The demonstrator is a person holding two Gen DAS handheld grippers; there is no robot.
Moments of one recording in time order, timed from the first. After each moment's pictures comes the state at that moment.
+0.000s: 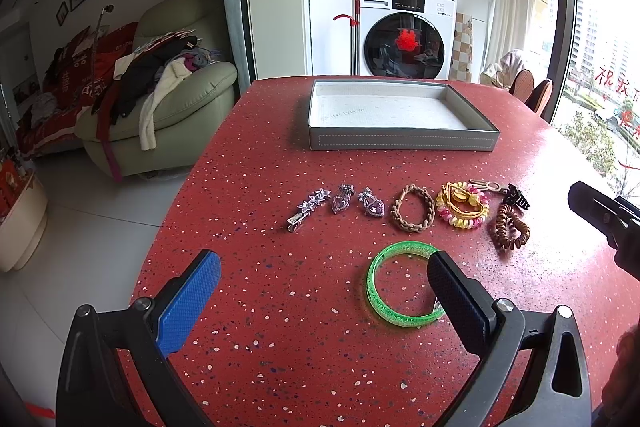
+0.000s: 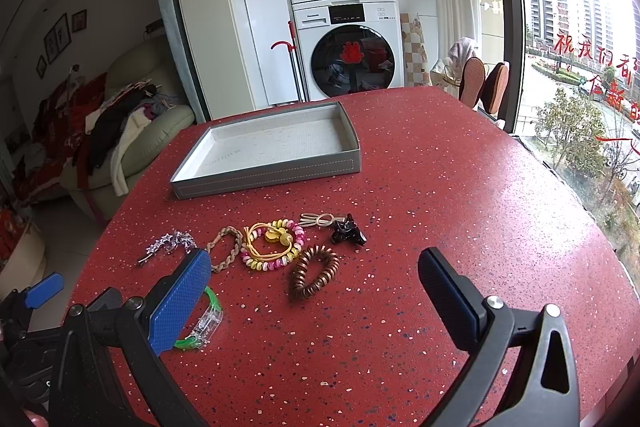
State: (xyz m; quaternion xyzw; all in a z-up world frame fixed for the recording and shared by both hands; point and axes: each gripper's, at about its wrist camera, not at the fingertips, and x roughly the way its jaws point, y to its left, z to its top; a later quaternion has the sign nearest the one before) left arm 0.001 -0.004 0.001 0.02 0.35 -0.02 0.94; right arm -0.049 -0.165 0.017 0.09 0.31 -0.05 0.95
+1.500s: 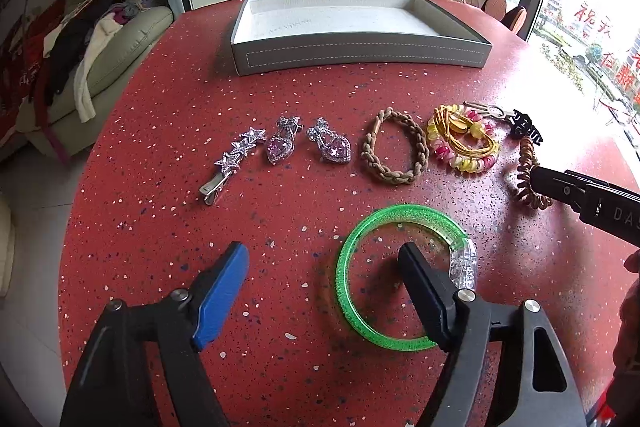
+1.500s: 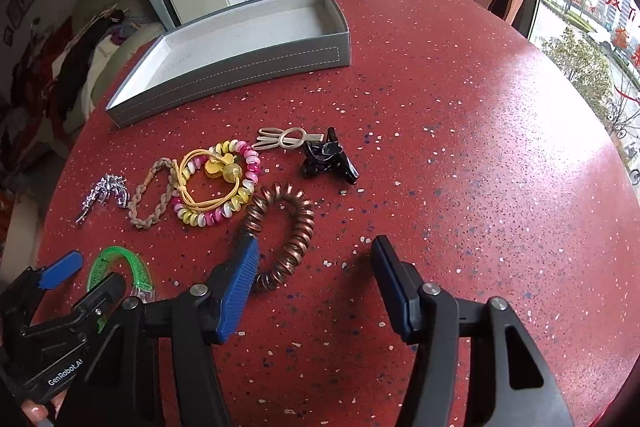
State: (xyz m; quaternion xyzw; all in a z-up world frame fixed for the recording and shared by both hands) left arm 0.064 -0.027 -0.052 0.05 0.48 -0.11 0.87; right arm 0.014 -0.183 -0.046 0.10 0.49 -0.04 0.87
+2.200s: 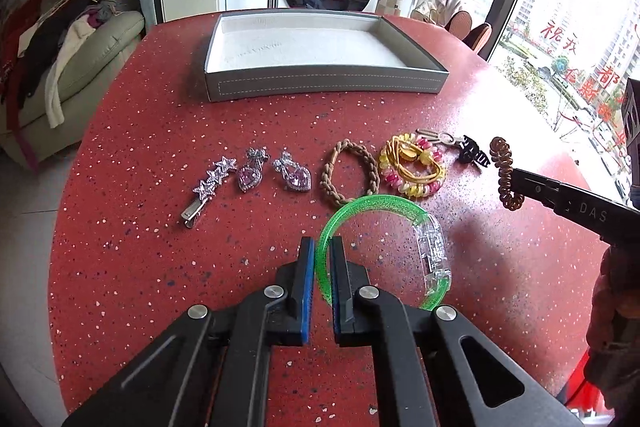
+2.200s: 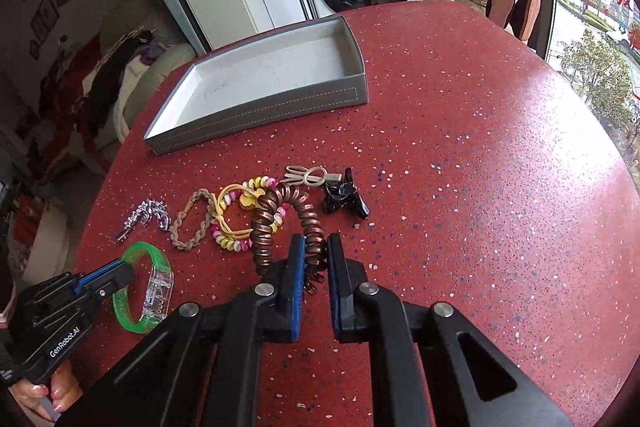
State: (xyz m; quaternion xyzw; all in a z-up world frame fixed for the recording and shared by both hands) left arm 0.067 -0.019 -0.018 0.00 0.46 -0.18 0.87; right arm 0.020 -0.202 -0.007 0.15 0.44 0.01 0.88
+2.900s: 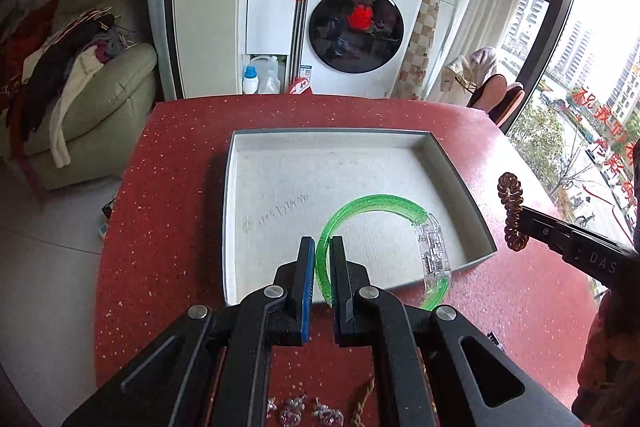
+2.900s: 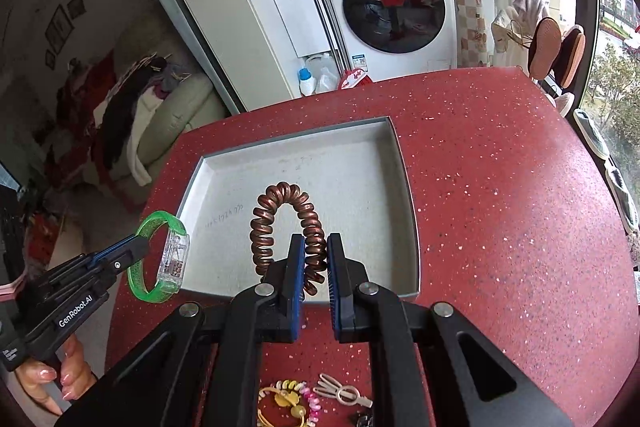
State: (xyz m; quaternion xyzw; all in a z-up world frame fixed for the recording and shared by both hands) left arm 0.248 -0.033 0.053 -0.02 0.43 -0.14 0.89; right arm 0.205 -0.219 0.044 0.16 0.43 0.04 0.89
